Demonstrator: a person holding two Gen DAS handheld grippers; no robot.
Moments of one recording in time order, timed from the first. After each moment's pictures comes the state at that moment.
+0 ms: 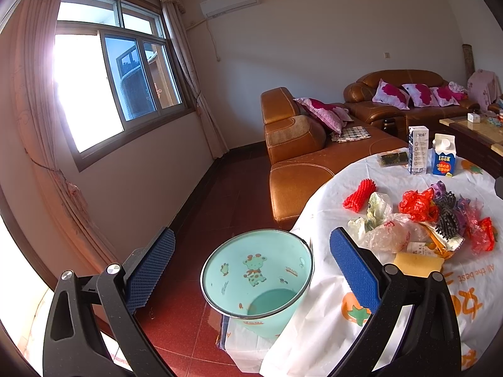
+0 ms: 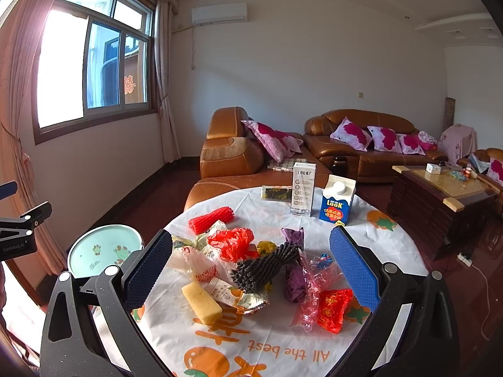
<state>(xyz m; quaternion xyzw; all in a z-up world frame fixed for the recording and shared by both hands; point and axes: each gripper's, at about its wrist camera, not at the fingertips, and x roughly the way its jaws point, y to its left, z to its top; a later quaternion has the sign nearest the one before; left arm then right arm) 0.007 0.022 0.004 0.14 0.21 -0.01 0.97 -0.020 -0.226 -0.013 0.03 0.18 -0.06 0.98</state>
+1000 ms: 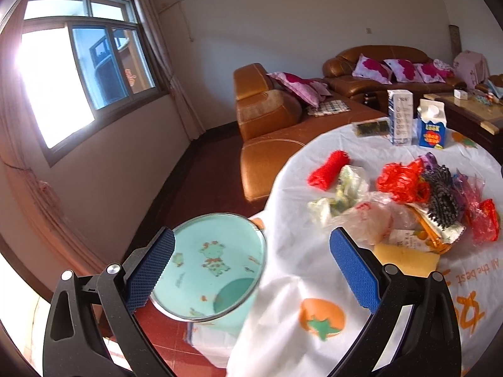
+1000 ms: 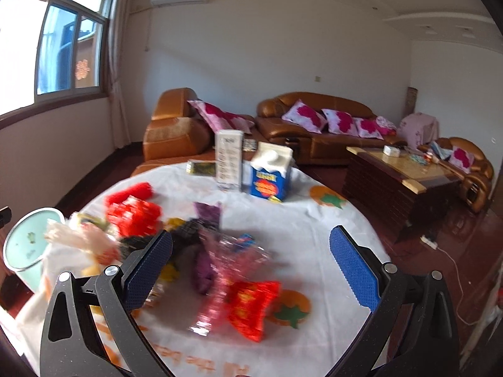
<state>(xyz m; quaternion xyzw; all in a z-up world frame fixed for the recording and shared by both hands) 0.052 -0.053 -0.055 0.16 0.27 -0.05 0.95 -0.002 -0.316 -0.077 0.03 0.22 -0.18 0.96</state>
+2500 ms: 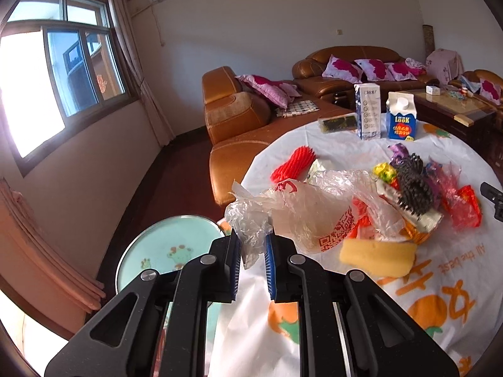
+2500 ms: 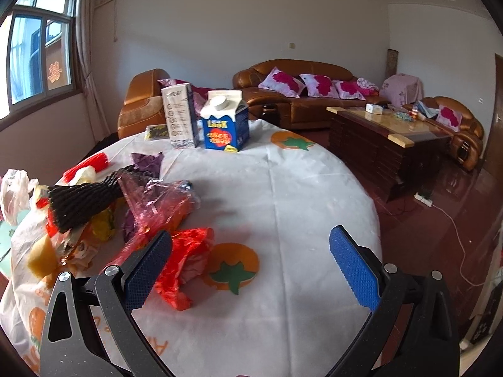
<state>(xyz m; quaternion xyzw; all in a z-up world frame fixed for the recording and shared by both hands) 0.050 -0.062 -0.071 0.17 0.27 -0.11 0.94 -0.018 -0.368 -0.133 0.08 0.27 -0.20 0.94</state>
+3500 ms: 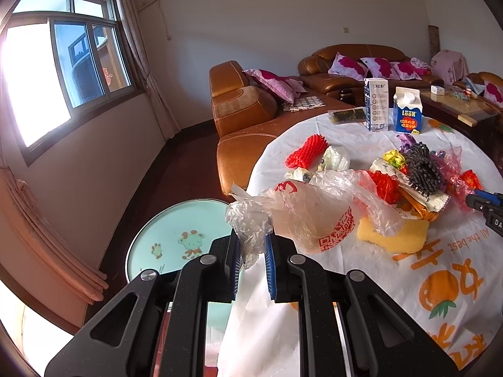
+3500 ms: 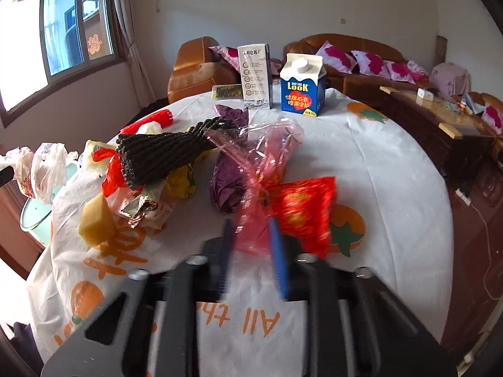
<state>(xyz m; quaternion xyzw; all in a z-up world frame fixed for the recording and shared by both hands) 0.041 -0.031 -0.078 0.16 0.27 -0.10 0.94 0.003 -0.310 -0.144 0.09 0.33 -0.09 0.93</state>
